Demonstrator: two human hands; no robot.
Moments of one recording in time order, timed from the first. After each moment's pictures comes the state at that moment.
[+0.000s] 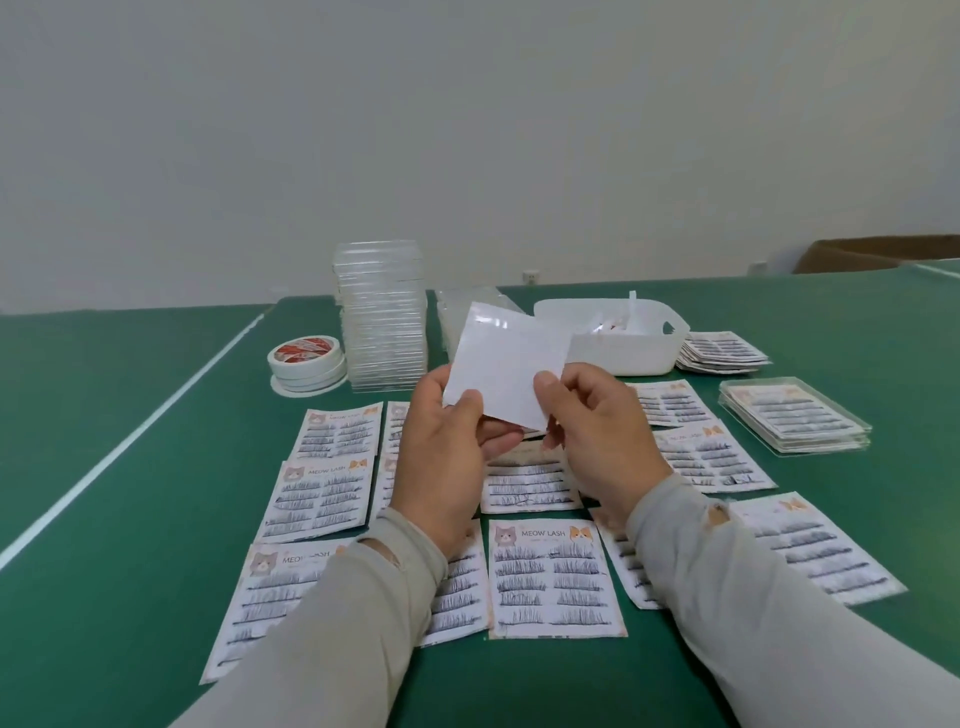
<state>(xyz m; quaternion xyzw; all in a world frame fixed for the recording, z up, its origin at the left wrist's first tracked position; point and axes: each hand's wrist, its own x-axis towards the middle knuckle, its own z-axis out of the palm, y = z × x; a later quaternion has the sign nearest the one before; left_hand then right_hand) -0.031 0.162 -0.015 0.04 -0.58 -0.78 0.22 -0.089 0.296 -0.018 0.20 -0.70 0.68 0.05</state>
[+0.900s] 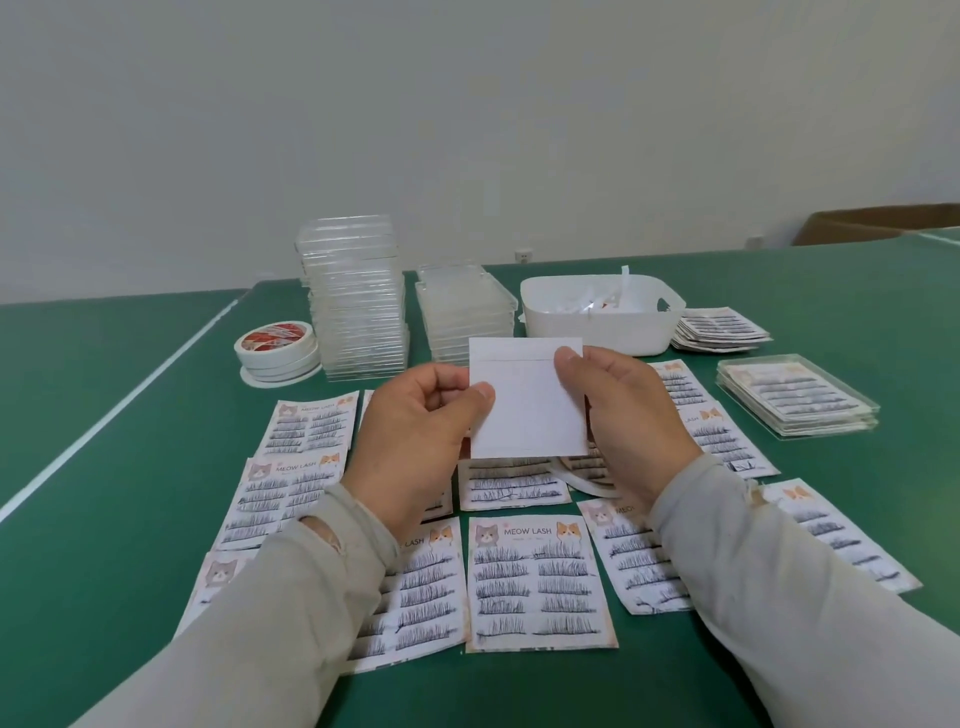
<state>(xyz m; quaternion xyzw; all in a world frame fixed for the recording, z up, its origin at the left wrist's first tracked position) -0.040 0.149 -0.013 0.06 -0.70 -0.69 0.18 -0.101 0.318 -0.016 0.15 -0.64 0.75 -0.03</state>
